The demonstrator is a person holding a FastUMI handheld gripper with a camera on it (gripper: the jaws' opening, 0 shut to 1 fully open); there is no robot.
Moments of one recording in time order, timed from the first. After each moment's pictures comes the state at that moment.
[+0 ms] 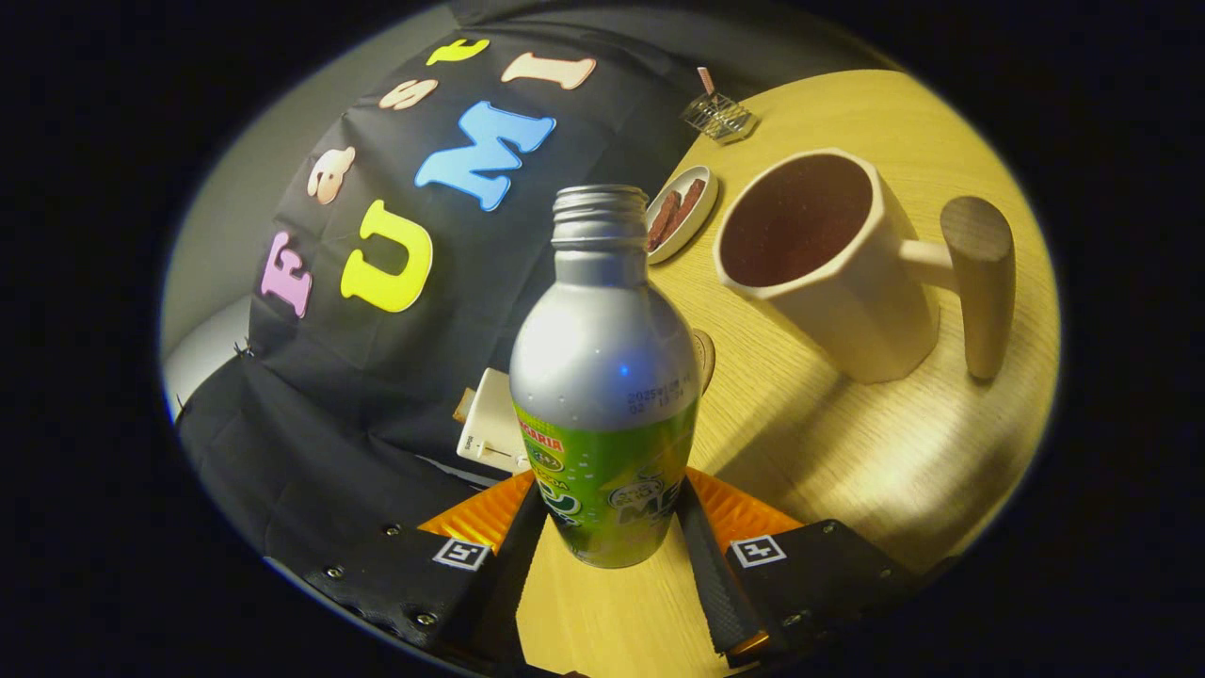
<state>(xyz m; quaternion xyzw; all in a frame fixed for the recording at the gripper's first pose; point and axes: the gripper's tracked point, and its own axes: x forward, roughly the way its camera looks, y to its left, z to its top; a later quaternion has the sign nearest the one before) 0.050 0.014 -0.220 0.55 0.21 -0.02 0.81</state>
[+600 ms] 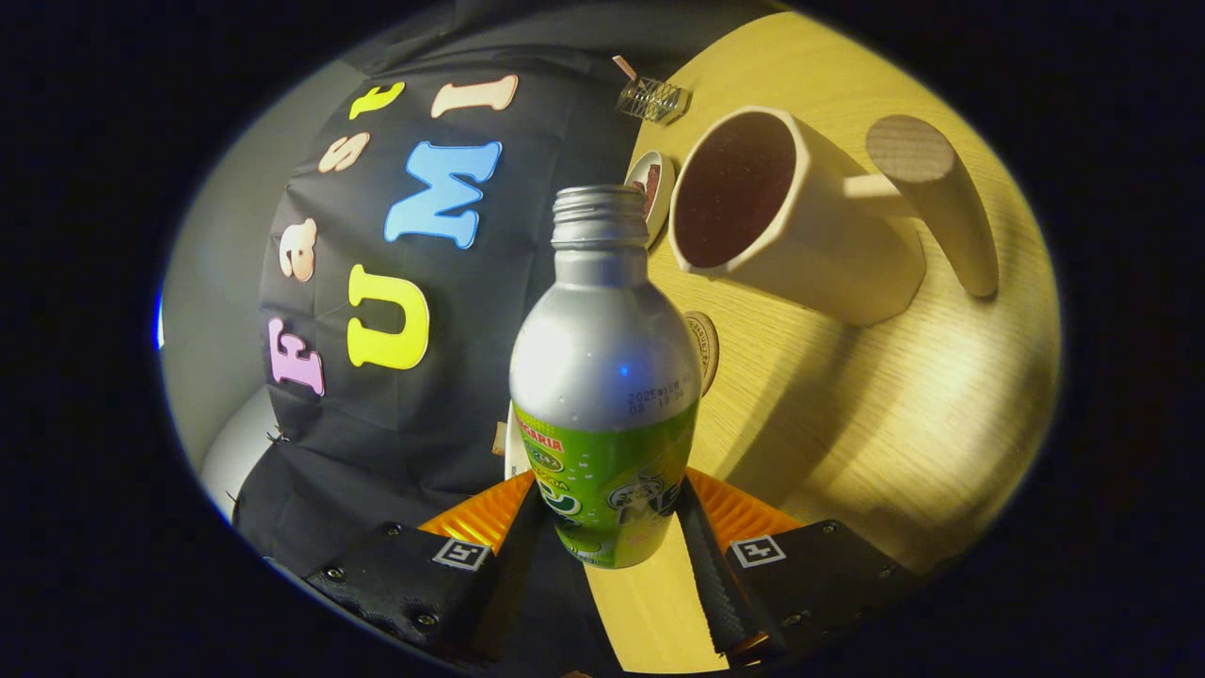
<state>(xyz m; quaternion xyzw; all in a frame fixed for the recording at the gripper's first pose) 0.058 0.016 -0.204 0.65 0.19 -0.02 0.73</state>
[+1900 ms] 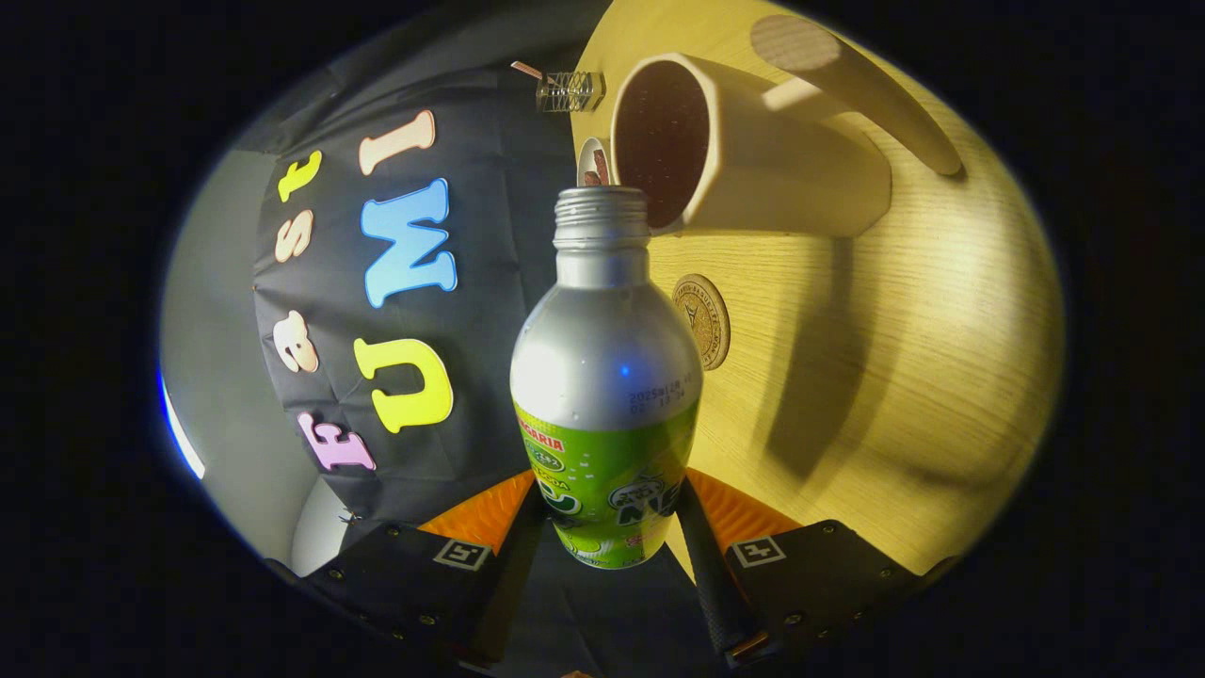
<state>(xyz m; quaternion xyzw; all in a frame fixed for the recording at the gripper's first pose) 0.069 0.020 -0.183 0.77 0.17 -0.02 0.62</state>
